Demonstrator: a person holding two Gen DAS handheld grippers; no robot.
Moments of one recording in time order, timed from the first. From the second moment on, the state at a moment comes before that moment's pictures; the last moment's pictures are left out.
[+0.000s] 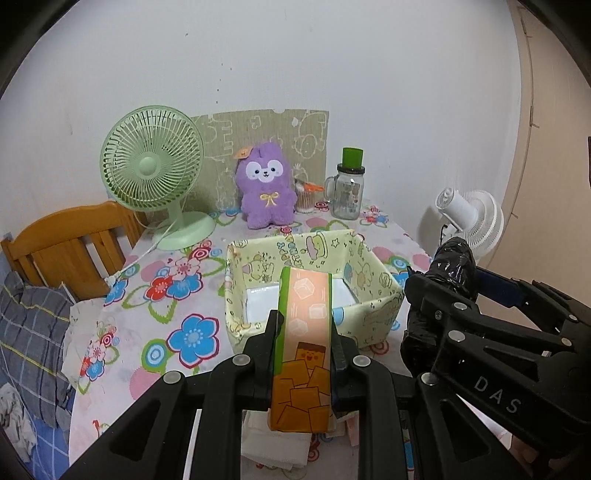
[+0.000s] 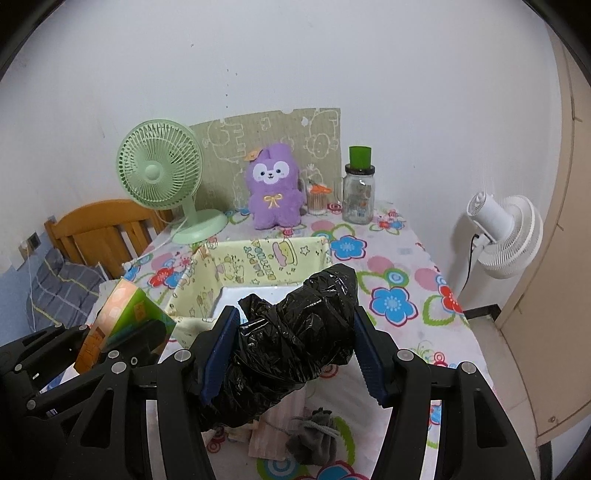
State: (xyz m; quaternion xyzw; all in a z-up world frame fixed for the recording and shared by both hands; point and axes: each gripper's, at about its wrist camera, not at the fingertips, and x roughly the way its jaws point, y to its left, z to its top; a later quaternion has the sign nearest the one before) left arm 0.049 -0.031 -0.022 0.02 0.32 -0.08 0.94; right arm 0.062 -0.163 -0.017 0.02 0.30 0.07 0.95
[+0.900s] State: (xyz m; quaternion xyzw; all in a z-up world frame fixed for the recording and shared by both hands) left arm 0.099 -0.029 -0.013 0.02 0.32 -0.07 0.95; right arm 0.111 -0.162 -0.008 0.02 0.30 0.08 0.95
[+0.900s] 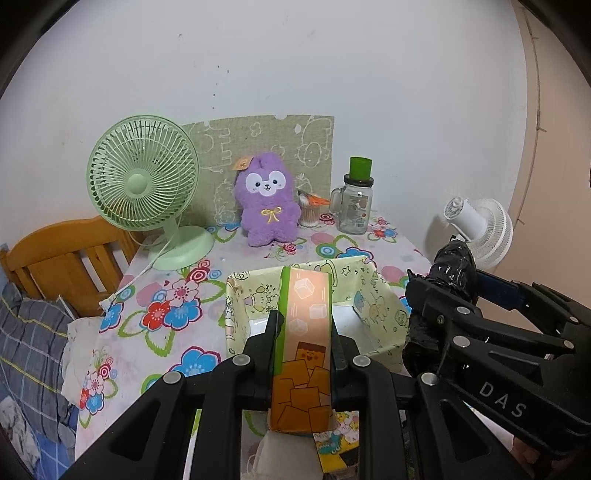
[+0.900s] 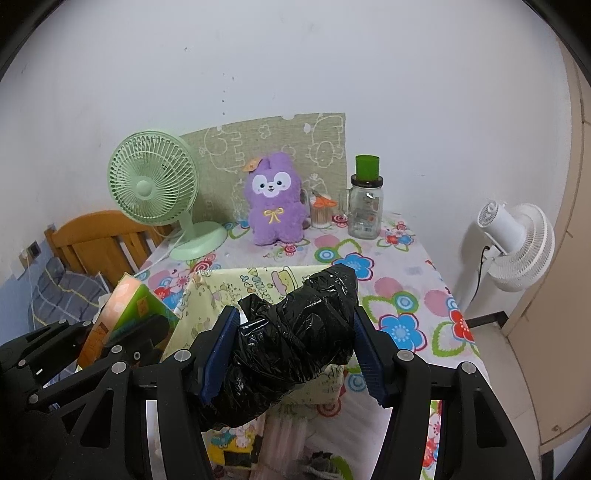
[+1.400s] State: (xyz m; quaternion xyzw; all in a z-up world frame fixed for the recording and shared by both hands) left arm 0.140 -0.028 -0.032 0.02 0.35 -0.07 0.93; right arm 0.154 -0.152 -0.017 0.02 0.32 0.10 0.94
